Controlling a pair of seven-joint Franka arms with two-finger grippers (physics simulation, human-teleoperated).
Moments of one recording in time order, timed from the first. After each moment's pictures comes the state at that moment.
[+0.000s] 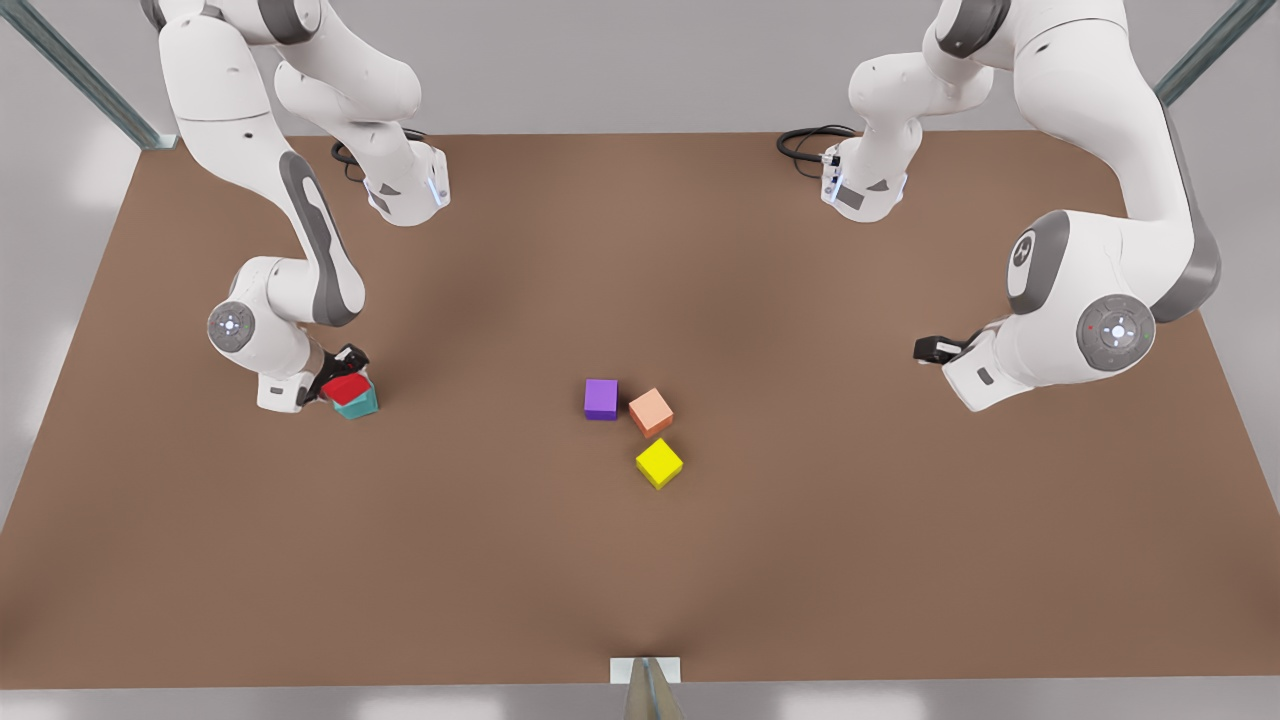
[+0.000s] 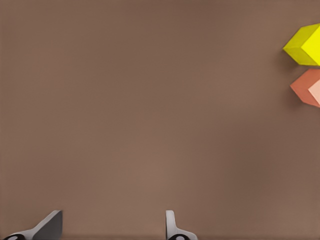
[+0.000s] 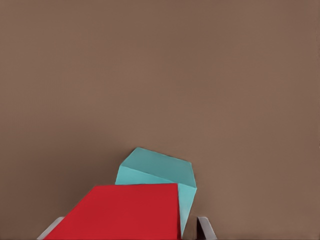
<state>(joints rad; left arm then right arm) 0.09 0.33 -0.27 -1.36 0.08 1.38 0.05 -0.05 0.21 -0.02 -2.34 0.05 2.44 -0.70</state>
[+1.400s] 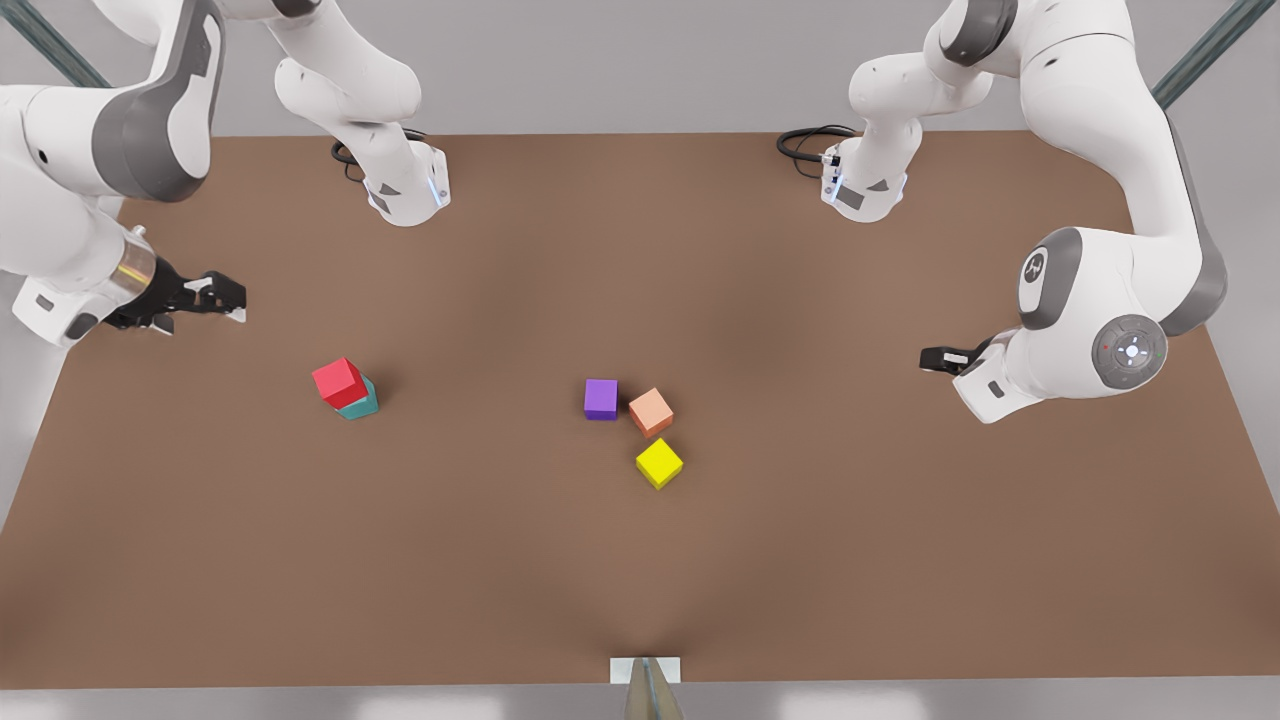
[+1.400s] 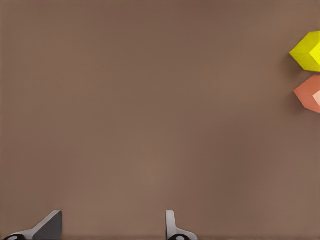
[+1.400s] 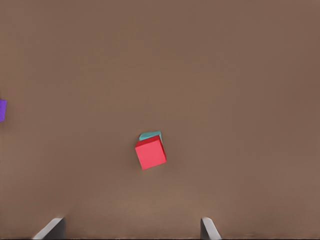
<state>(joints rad) 0.12 0.36 -0.28 -1.36 0.06 1.37 0.03 -0.08 0.09 0.05 -1.41 -0.04 1.37 -0.21</state>
